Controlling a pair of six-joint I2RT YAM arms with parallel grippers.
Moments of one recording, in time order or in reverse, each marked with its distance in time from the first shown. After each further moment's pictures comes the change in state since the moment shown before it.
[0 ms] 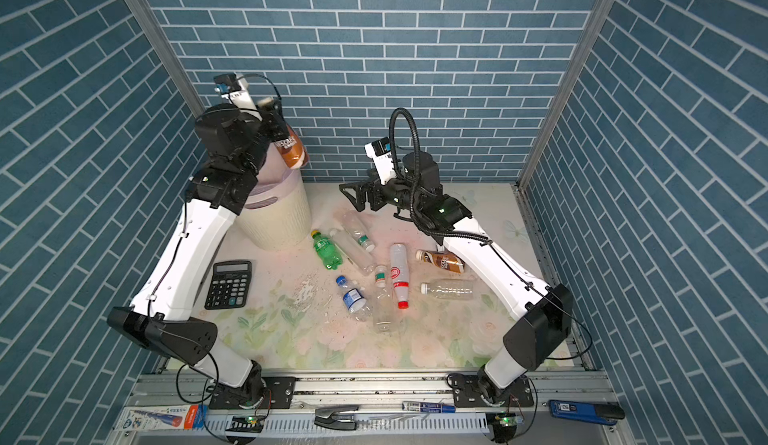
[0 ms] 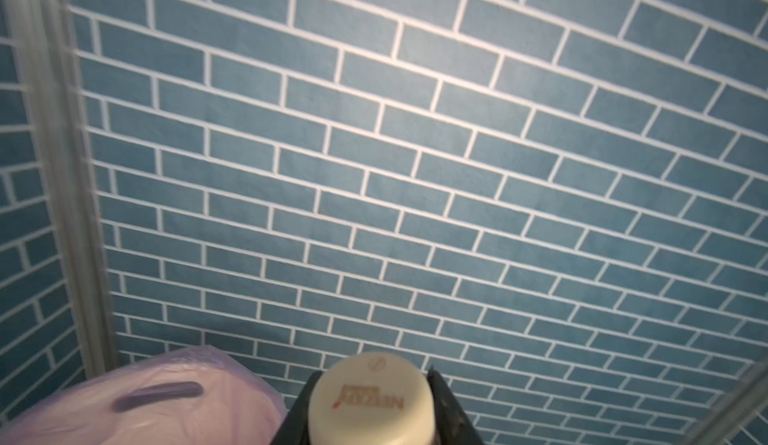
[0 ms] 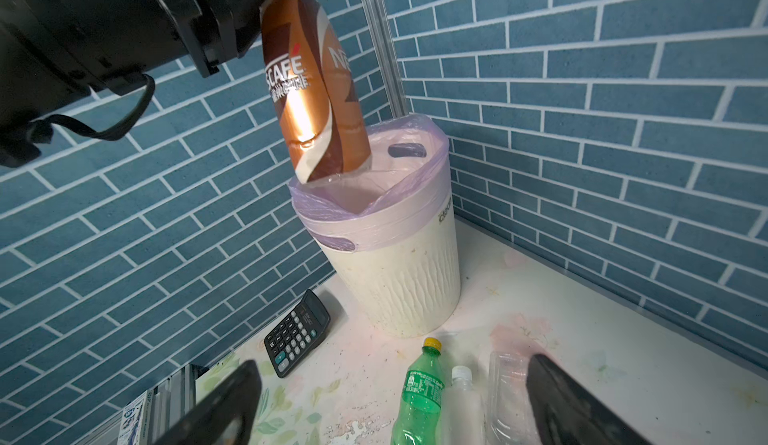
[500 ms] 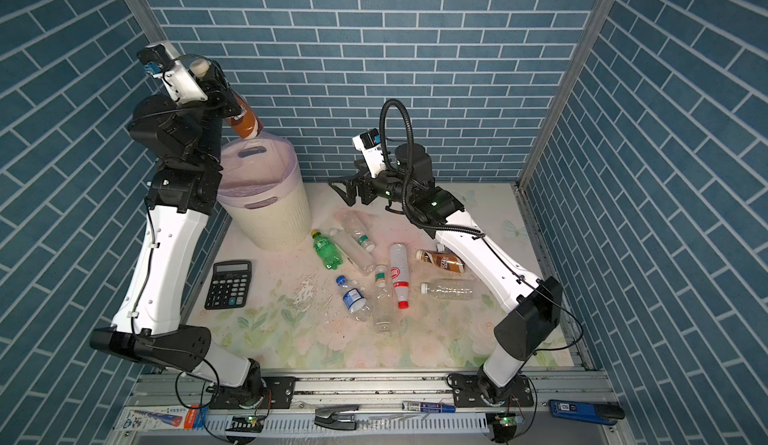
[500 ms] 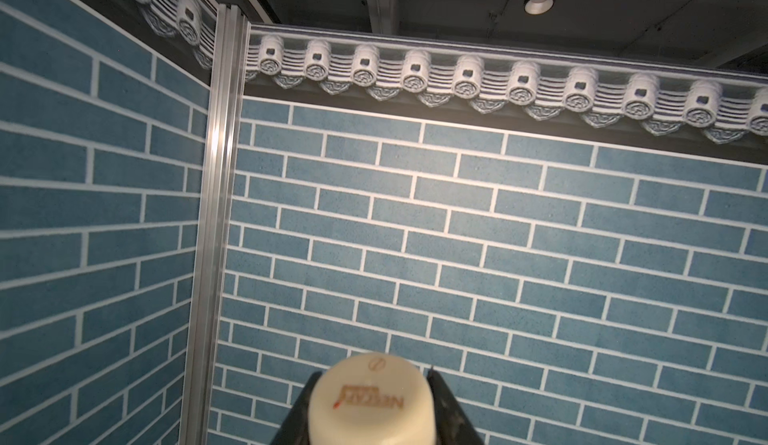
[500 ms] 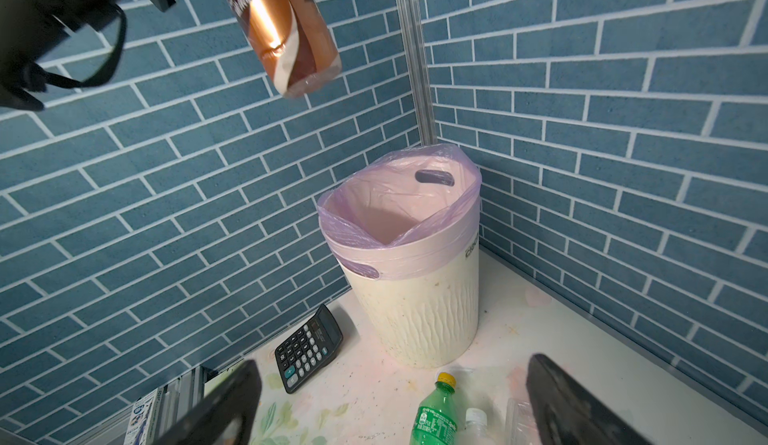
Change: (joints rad) left arm 0.114 -0.038 0.080 0.175 -0.006 0.159; right arm 0.025 0.072 0.098 0.006 -0.035 -0.026
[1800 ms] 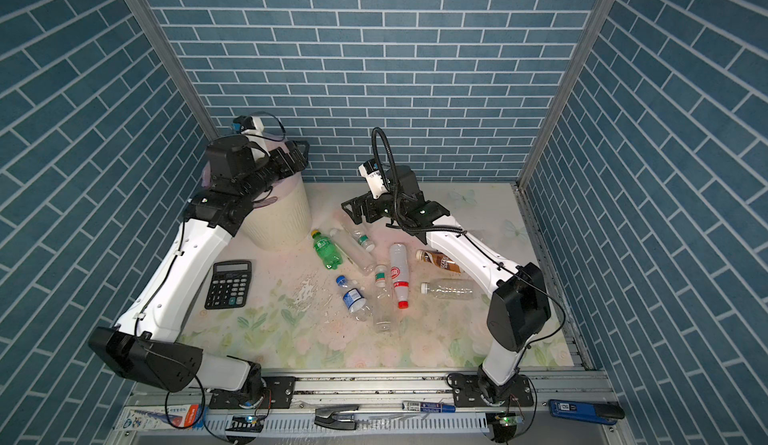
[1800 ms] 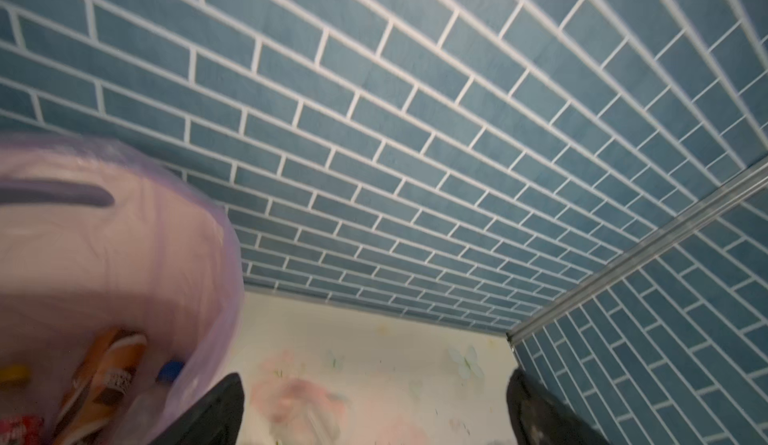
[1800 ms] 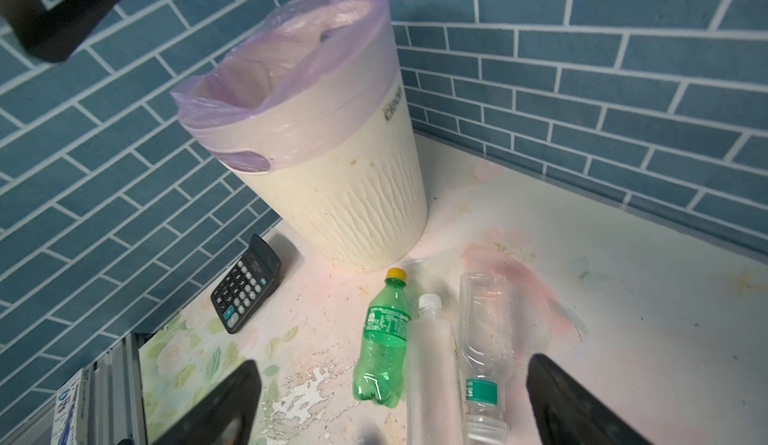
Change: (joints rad) left arm -0.135 -0.104 -0.446 -0.314 0.312 -0.446; right arm -0.035 0.070 -0.187 -0.051 0.130 0.026
